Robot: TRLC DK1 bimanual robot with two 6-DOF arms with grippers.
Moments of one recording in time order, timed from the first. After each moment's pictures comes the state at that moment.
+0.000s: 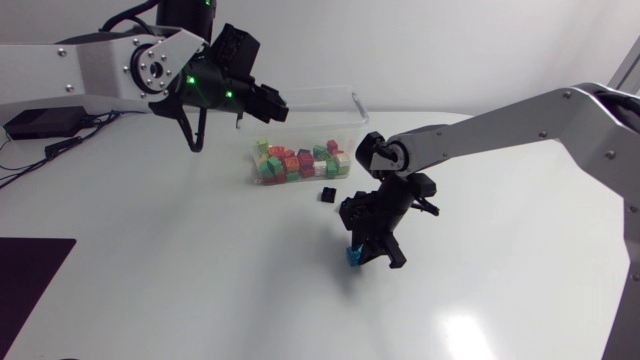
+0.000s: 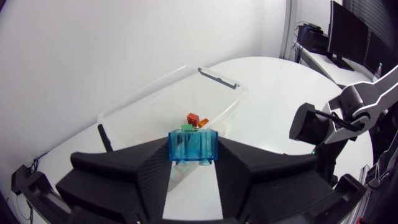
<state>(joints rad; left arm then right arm) -0.38 1.75 1.42 -0.23 0.16 0.21 0.44 2.08 1.32 -0.80 -0.31 -1.36</state>
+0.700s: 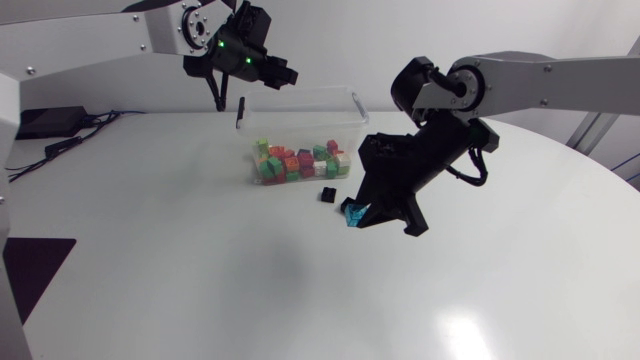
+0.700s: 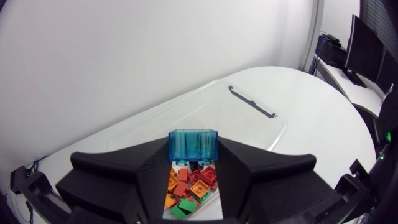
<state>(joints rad) -0.32 2.10 1.94 -0.42 0.15 0.18 0.41 1.76 1.35 -0.93 -0.49 -1.20</state>
